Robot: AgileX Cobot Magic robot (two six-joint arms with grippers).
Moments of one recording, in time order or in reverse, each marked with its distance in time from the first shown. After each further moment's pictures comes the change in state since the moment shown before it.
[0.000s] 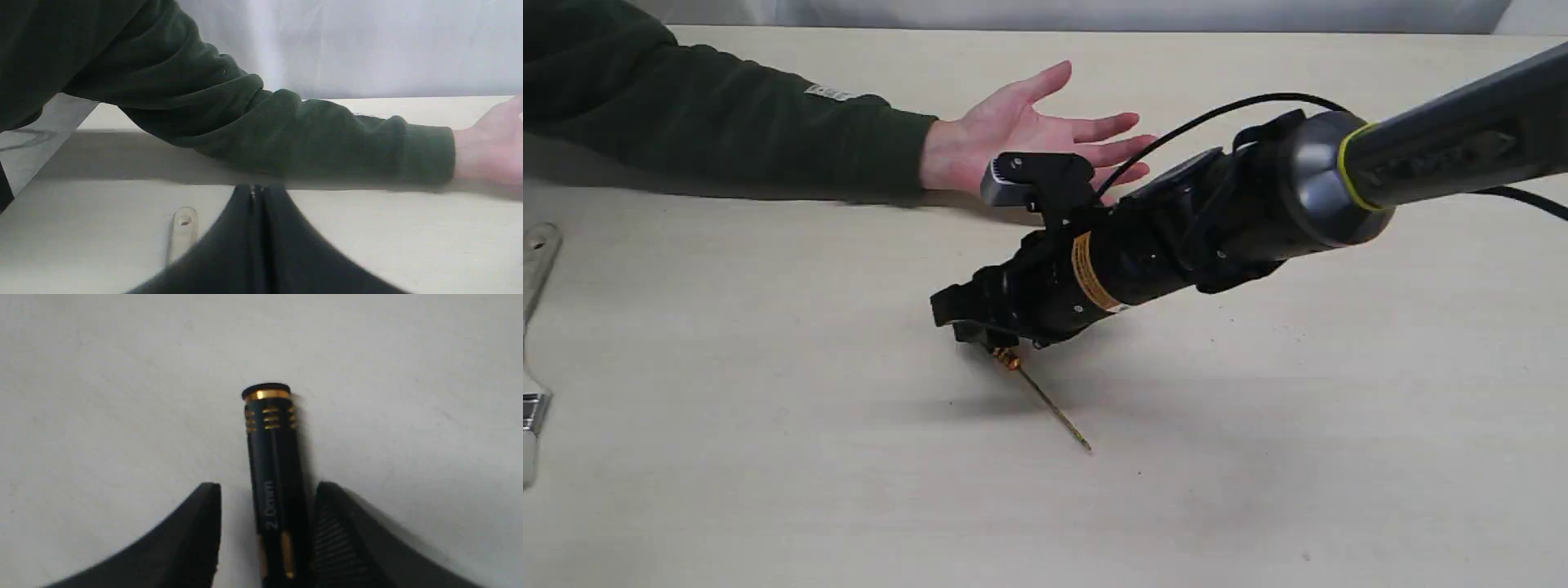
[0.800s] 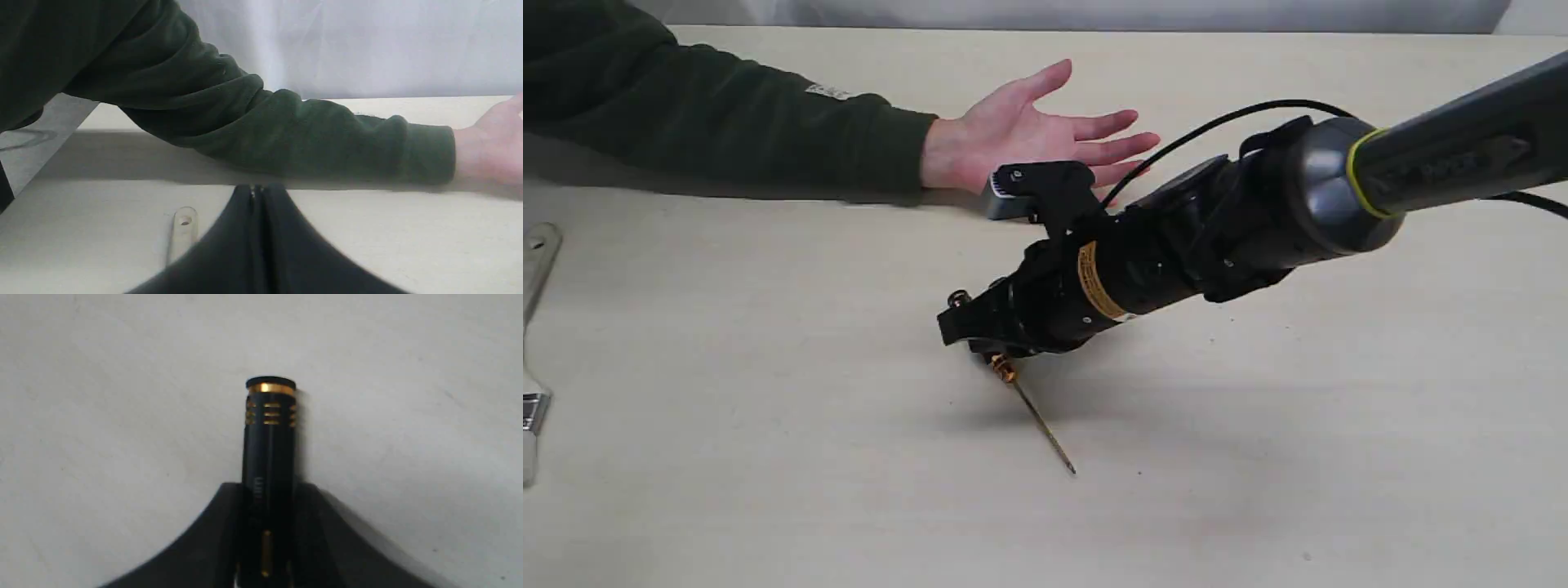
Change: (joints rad) left arm 0.000 0.000 0.000 0.000 0.000 0.000; right arm 0.000 -0.023 0.021 0.000 0.010 -0.062
